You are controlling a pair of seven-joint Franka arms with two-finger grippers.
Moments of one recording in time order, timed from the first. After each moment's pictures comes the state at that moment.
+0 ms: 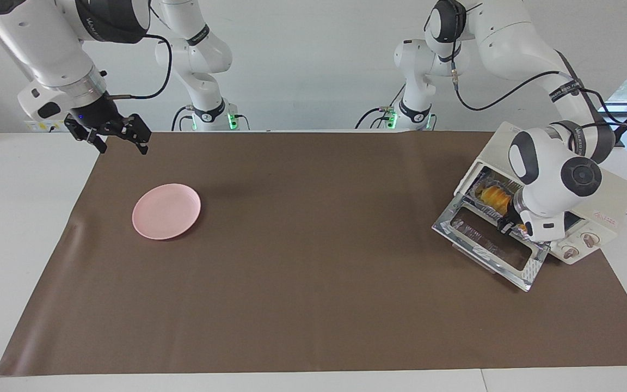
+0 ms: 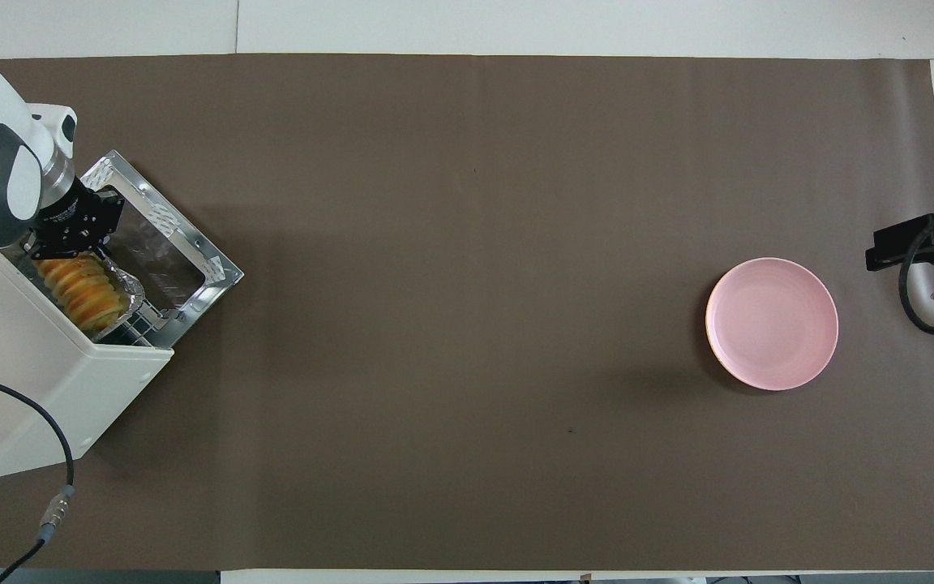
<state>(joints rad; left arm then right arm) -0.28 0.43 0.34 -1.59 0.04 1.74 -0.68 -0.06 -0.03 -0.01 -1.65 0.01 1.56 0.00</state>
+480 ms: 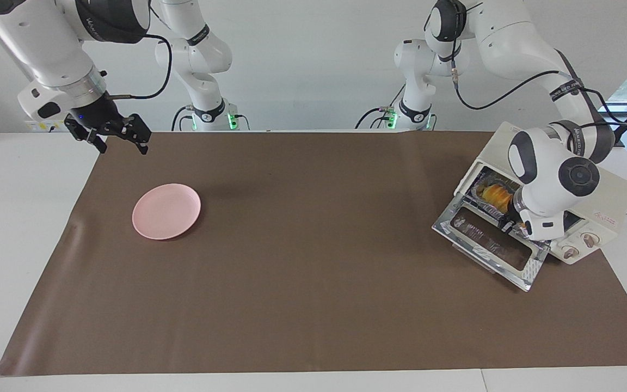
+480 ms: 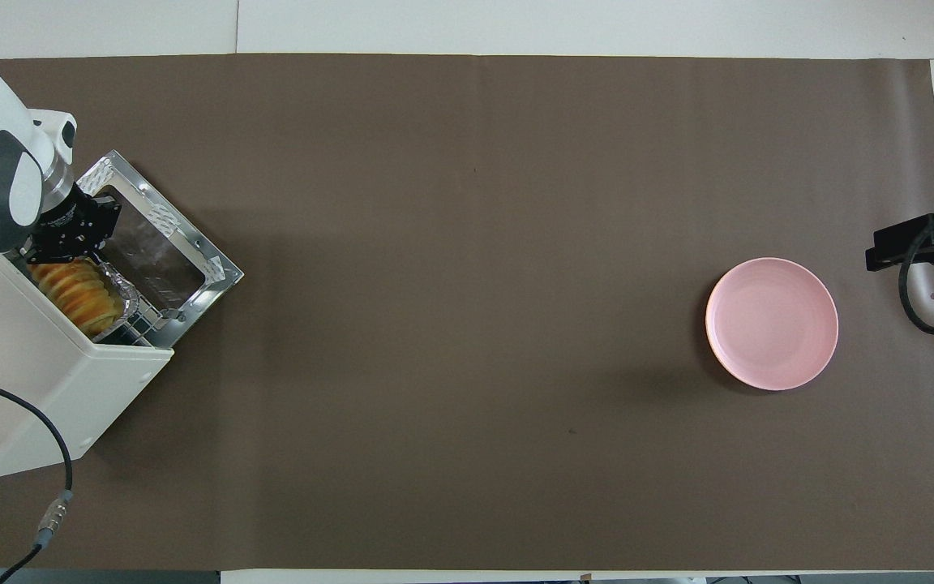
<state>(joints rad) -0.28 0.42 0.34 -1.61 0.07 1.75 -0.68 -0.06 -0.03 -0.01 -1.65 0.01 1.56 0.00</state>
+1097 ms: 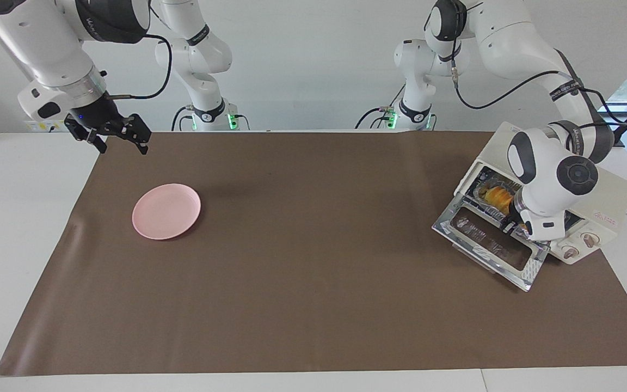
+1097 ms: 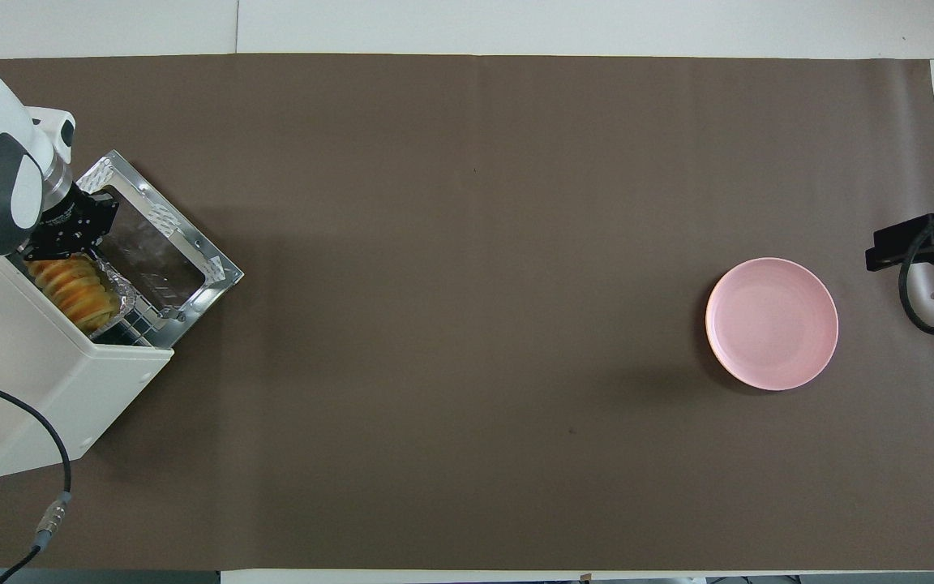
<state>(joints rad) -0.28 0.42 0.34 -1.62 0.09 1.79 -0.67 -0.06 -0.03 -0.01 -1.65 0.01 1.56 0.00</state>
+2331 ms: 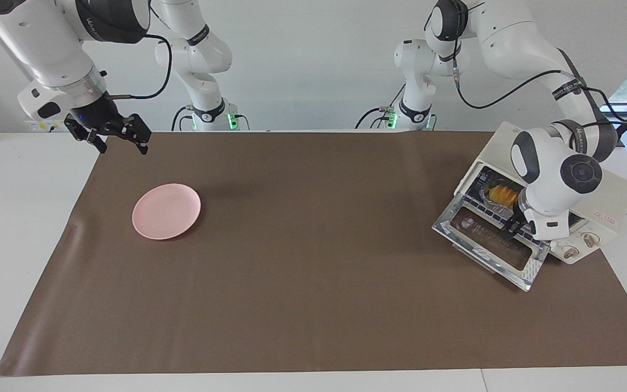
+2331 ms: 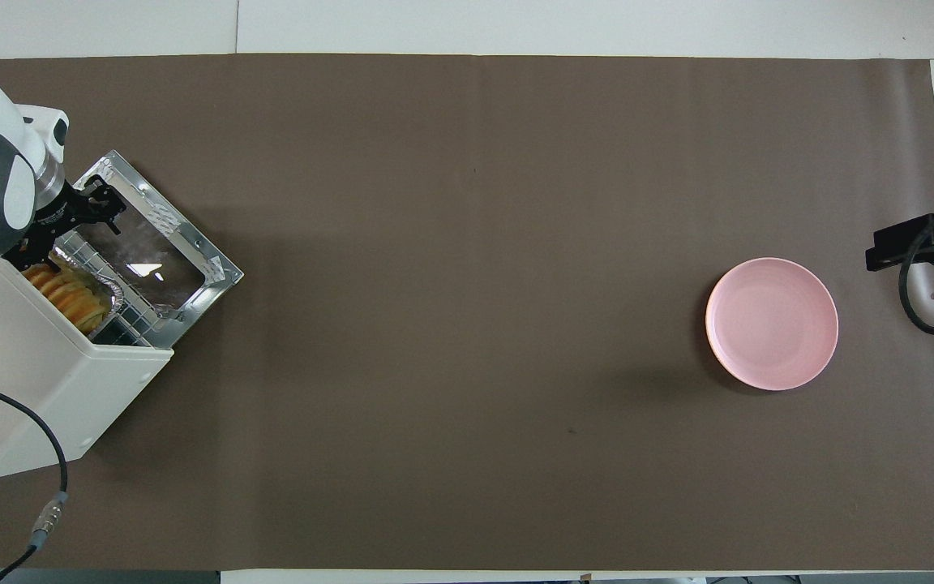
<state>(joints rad) -0.27 0.42 0.34 -1.62 0.09 1.81 -0.65 -0.06 -0.03 -0.01 -1.65 0.01 1.56 0.00</state>
